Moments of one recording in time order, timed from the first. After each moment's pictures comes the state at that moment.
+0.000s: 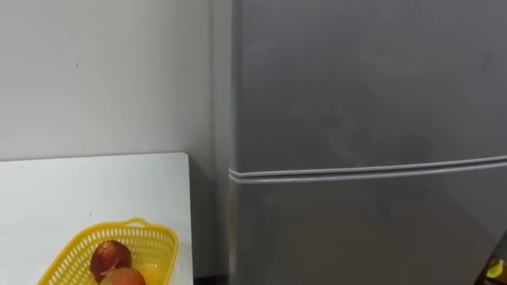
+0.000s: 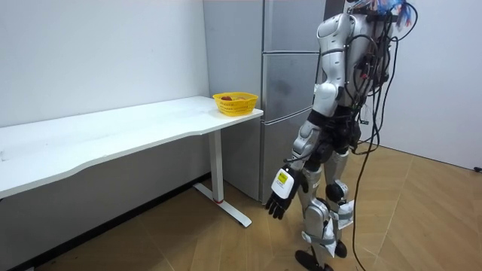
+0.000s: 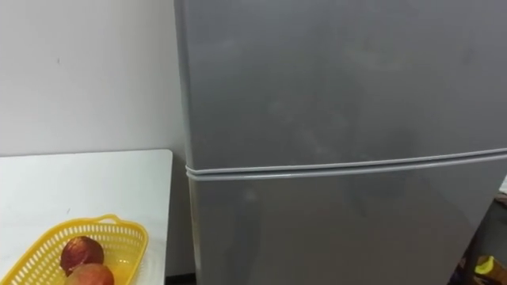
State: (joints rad) left arm 0.34 0.21 0.22 1.01 0.38 0.17 0.07; right arm 0.15 -0.33 -0.35 0.55 0.34 0.02 -0.48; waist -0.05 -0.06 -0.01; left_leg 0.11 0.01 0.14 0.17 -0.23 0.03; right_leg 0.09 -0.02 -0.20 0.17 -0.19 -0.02
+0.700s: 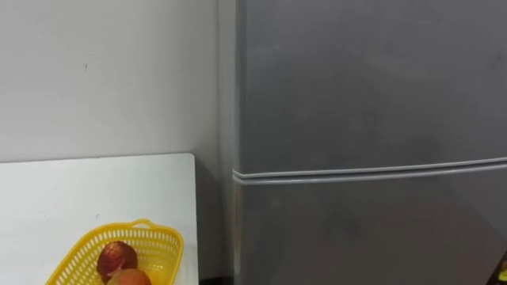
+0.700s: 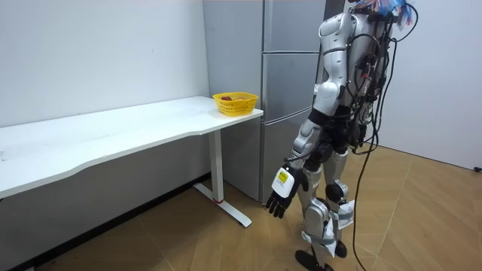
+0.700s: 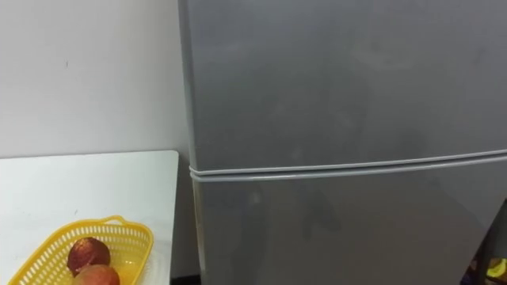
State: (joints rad) left arm 0.34 0.21 0.21 0.99 0.39 0.18 0.05; right arm 0.16 -0.25 -0.30 1.06 0.34 0.06 -0.28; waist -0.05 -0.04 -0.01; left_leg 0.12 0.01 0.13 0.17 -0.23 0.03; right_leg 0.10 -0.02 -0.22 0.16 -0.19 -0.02
